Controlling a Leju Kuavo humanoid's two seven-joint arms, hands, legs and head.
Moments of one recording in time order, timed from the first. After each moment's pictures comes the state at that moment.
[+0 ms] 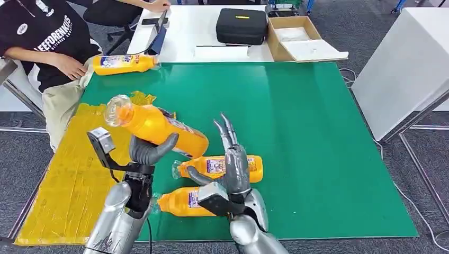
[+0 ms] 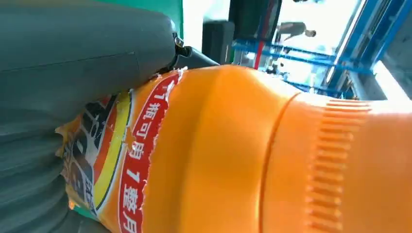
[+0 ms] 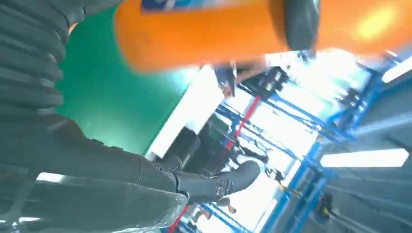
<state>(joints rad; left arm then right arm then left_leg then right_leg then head) -0.25 -0.16 -0.09 -1.34 0.25 -0.16 -0.42 -0.22 0.23 0.66 -1.16 0.57 -0.48 -0.51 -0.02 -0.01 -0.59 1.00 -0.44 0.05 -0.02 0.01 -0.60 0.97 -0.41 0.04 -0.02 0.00</state>
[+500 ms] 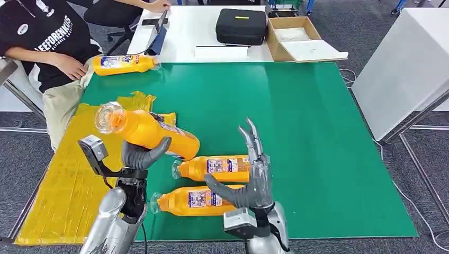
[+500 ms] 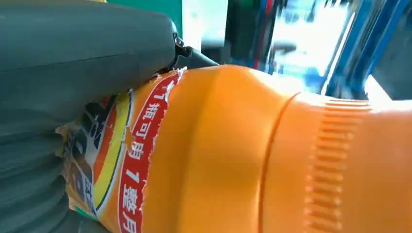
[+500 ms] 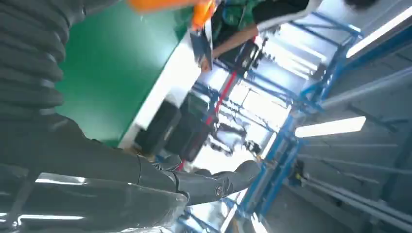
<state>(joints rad) -0.20 -0.15 -0.06 -1.38 0.17 -0.06 -0.47 -0.08 0.11 0.65 -1.45 0.60 -0.51 -0.53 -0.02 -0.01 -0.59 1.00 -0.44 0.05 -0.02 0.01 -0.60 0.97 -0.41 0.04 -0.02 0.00</state>
